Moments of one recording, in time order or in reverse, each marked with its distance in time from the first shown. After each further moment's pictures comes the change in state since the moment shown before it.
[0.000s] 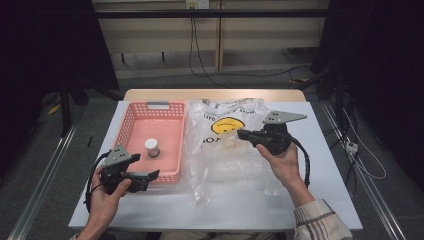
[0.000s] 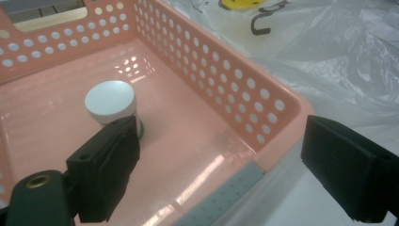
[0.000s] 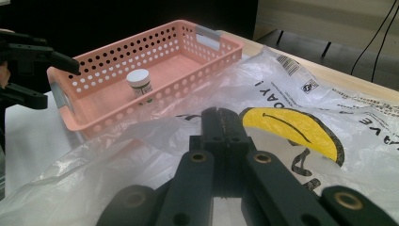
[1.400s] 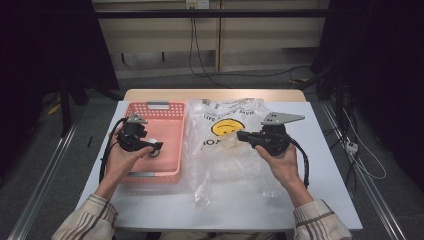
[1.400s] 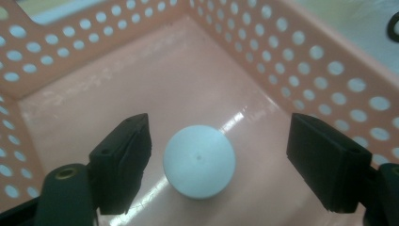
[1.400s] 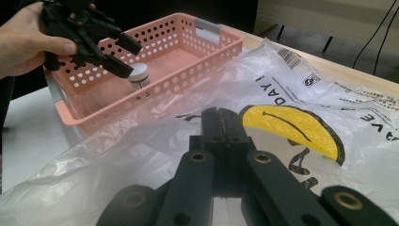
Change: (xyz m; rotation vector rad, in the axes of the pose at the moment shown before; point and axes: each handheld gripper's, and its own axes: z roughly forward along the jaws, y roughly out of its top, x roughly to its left) left arm 0.070 0.048 0.077 0.256 0.071 -0.010; right arm -0.001 -0.004 0.004 0.019 -0.001 0.004
